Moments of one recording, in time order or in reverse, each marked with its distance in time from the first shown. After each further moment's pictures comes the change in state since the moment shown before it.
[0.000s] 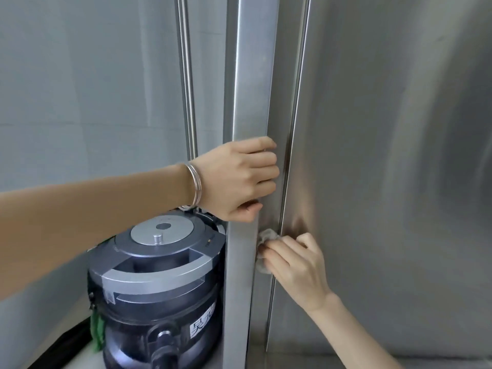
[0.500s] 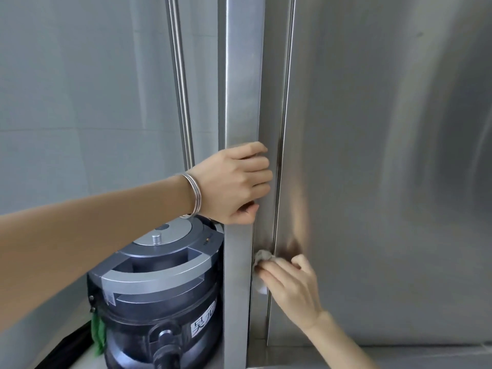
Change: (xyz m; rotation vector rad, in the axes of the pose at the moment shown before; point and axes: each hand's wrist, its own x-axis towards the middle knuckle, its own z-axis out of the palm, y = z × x) left_hand 0.000 0.018 0.008 0.026 0.058 -0.042; right_hand -0.053 -0.021 0.013 0.005 -0.160 0.025
